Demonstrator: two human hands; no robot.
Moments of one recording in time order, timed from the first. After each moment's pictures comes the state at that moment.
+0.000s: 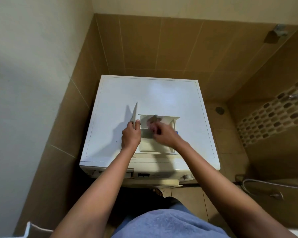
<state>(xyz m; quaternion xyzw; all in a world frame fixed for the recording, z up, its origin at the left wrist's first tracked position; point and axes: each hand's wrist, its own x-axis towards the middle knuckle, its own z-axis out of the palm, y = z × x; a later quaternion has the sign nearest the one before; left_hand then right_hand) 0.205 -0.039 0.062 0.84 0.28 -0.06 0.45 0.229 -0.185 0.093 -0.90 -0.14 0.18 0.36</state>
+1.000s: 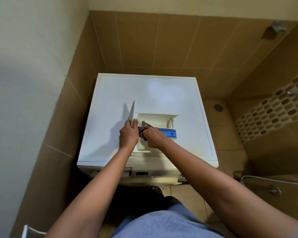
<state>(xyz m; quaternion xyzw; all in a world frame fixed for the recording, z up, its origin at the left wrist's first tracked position) 0.206 -0.041 0.062 0.84 0.29 -0.06 0.45 0.236 -0.152 0.061 -0.93 -0.30 0.22 0.02</state>
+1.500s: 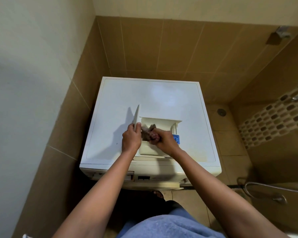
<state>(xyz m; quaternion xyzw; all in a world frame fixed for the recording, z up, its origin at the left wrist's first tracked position) 0.202 -0.043 0.073 0.84 0.28 -0.06 0.46 0.224 -0.190 0.049 -0.87 -0.16 0.13 0.44</state>
